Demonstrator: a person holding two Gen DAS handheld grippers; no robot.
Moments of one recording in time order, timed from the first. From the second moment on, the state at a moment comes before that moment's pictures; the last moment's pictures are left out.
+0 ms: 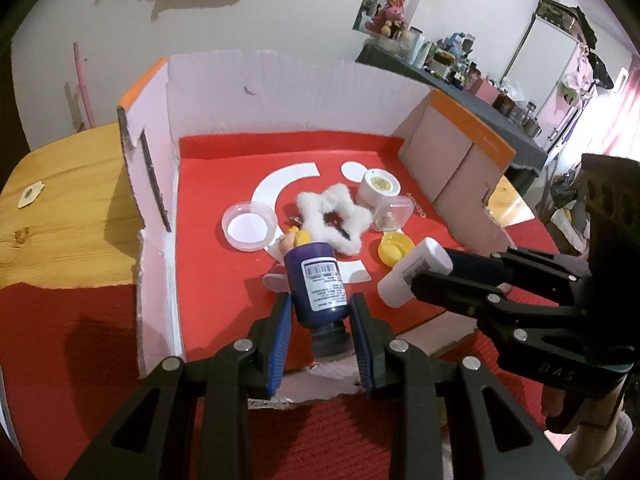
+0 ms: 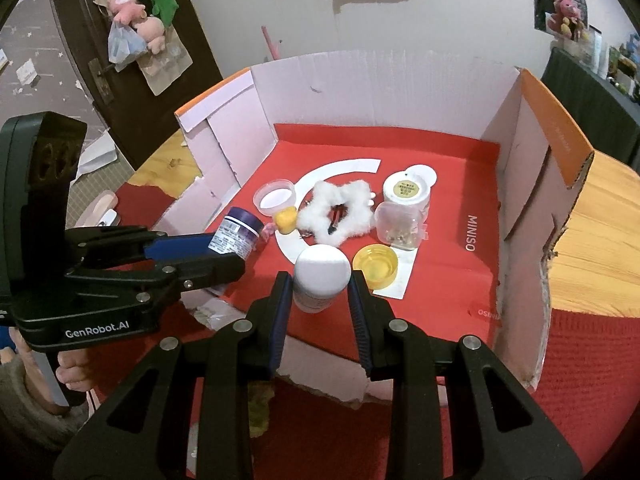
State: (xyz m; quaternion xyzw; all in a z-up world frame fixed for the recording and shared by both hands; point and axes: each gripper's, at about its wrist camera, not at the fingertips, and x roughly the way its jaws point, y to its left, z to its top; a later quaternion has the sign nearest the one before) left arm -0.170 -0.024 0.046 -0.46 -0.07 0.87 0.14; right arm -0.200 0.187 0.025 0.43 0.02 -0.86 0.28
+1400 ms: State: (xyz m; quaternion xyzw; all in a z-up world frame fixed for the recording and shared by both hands) left arm -0.216 -0.027 0.031 -0.49 -0.04 0.86 0.13; right arm -0.233 0.191 0.008 0.48 0.04 -0.84 0.24
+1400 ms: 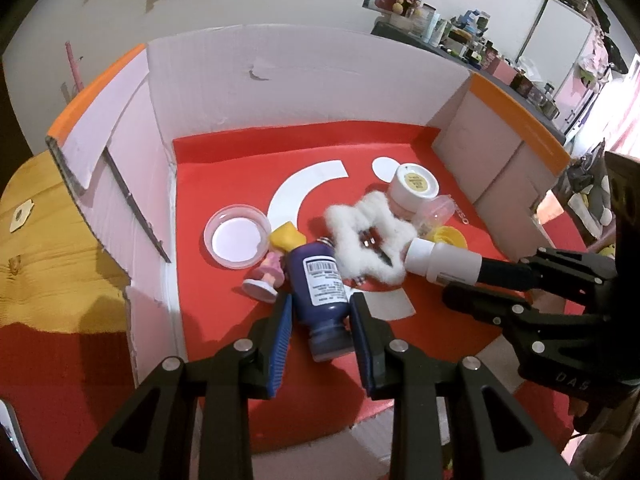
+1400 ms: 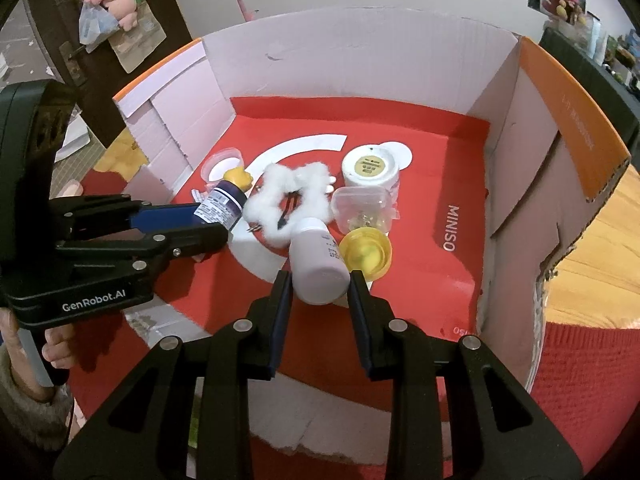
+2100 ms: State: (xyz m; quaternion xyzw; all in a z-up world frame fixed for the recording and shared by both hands) left arm -0.218 -0.026 0.027 -0.49 -0.05 0.86 0.12; right arm -0.238 0.195 0.001 0.48 0.03 -0.84 0.24
